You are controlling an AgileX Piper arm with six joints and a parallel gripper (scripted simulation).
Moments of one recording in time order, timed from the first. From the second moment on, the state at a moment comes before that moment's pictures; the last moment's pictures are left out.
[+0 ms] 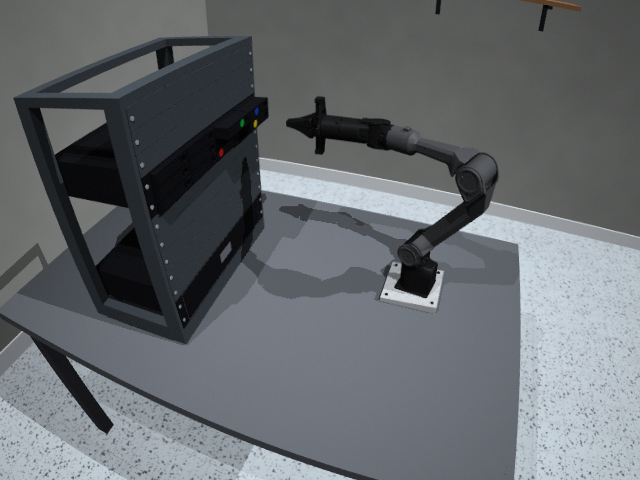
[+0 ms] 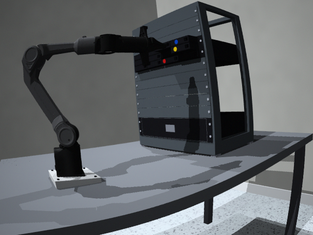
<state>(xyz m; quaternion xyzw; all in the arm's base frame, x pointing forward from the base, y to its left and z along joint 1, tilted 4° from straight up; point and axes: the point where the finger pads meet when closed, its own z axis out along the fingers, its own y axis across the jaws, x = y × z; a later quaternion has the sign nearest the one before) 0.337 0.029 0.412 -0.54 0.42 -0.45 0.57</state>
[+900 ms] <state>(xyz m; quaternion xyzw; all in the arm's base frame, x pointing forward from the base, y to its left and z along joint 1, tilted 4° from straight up) 0.402 0.045 0.416 -0.54 0.42 -0.45 0.57</state>
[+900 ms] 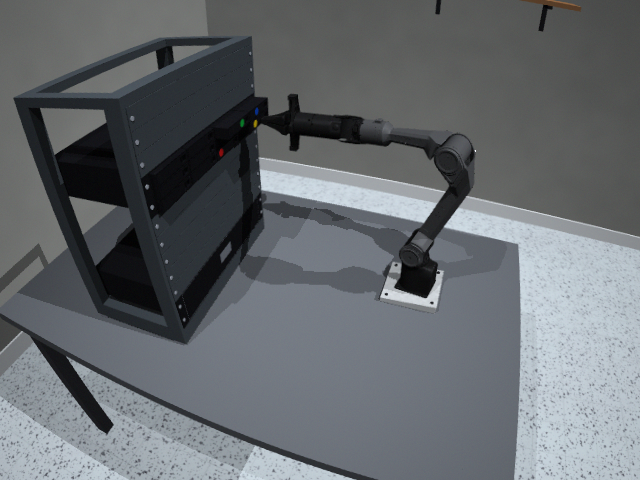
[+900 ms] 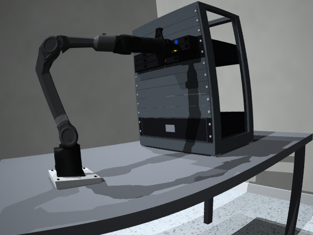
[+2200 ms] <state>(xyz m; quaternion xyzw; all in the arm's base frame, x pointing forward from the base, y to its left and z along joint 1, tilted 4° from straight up) 0.409 0.049 0.418 -0.54 0.42 -0.45 0.57</state>
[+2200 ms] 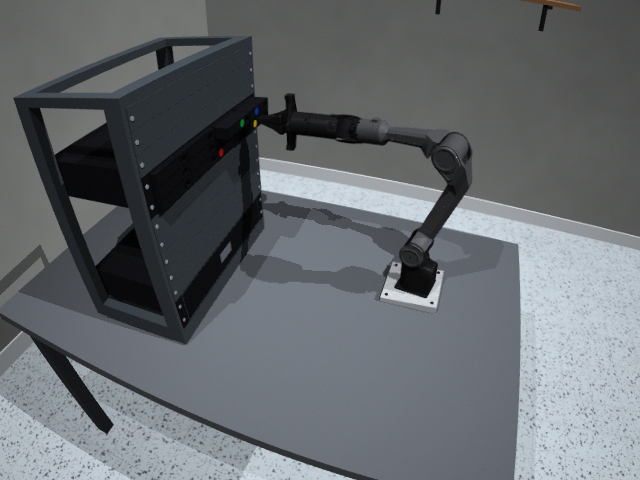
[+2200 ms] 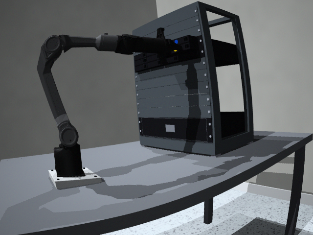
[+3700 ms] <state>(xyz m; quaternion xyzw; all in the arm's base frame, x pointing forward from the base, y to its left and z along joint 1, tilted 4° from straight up) 0.428 0.053 0.419 -0.54 0.42 -0.45 0.57</state>
